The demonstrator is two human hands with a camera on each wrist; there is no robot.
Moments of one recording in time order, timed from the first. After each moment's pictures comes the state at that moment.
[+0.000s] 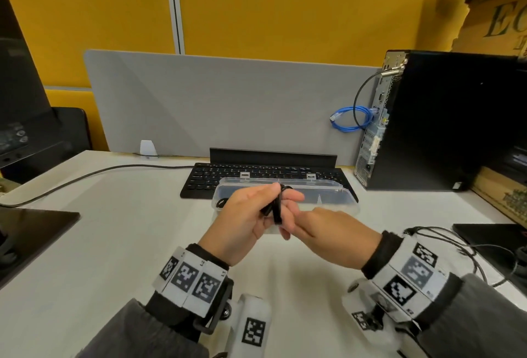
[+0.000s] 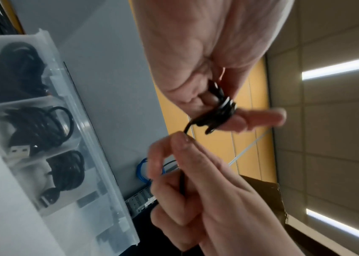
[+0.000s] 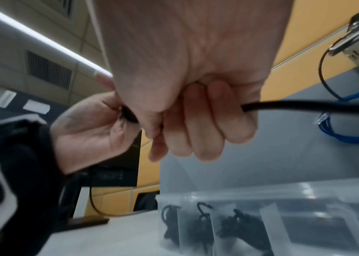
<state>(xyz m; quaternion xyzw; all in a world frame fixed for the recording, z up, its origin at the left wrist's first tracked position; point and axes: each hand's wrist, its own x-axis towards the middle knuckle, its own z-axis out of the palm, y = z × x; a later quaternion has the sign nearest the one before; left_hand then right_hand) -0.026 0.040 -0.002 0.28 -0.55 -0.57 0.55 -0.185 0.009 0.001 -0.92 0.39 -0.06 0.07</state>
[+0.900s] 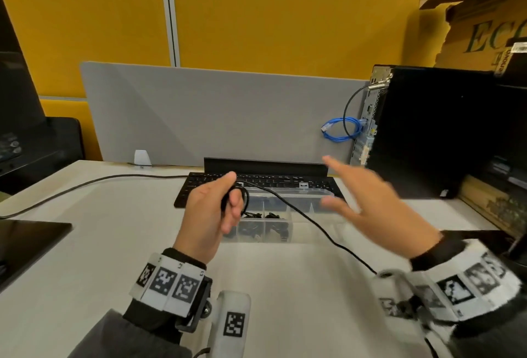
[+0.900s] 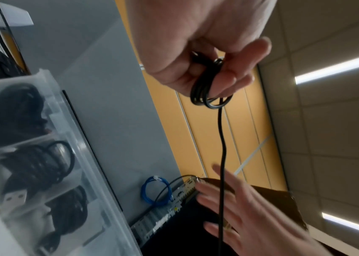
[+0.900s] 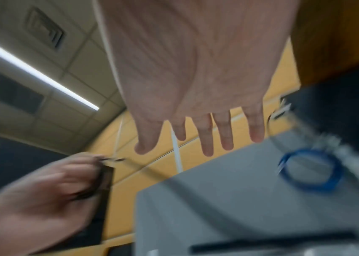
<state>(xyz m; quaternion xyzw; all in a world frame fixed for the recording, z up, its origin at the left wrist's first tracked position) -0.002 0.038 0.007 0.38 -0.47 -0.46 0.65 -0.240 0.012 0.036 -0.84 0.50 -0.22 -0.01</state>
